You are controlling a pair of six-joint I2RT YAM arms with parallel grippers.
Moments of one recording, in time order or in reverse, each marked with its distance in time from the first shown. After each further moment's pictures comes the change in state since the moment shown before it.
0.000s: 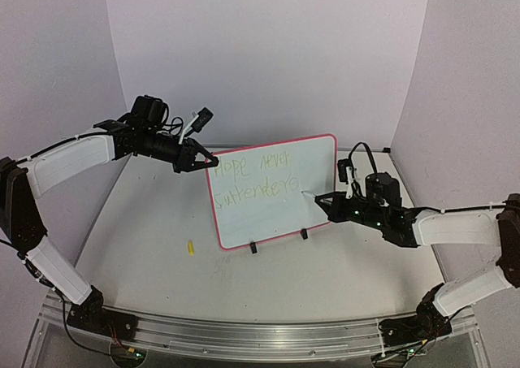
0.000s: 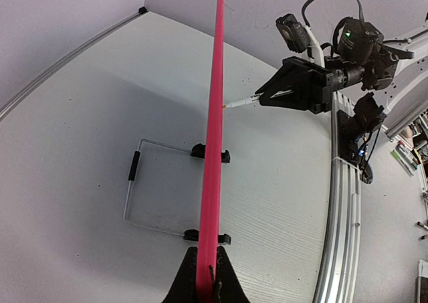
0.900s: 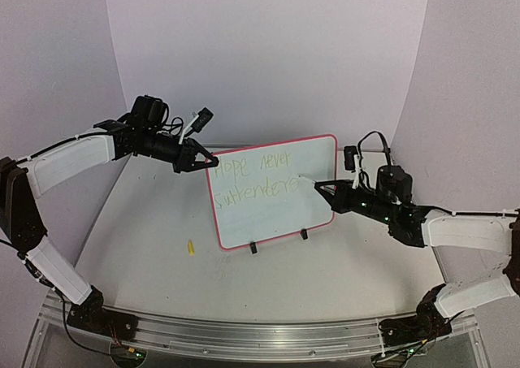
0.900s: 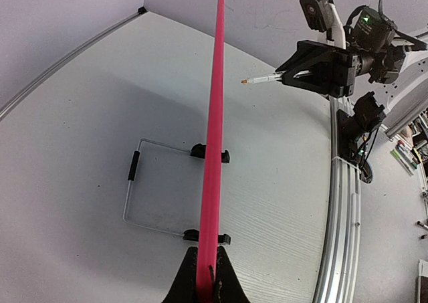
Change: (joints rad) left arm 0.000 0.000 0.000 0.000 0.001 0.000; right arm 0.000 -0.084 0.011 0.067 -0.088 0.020
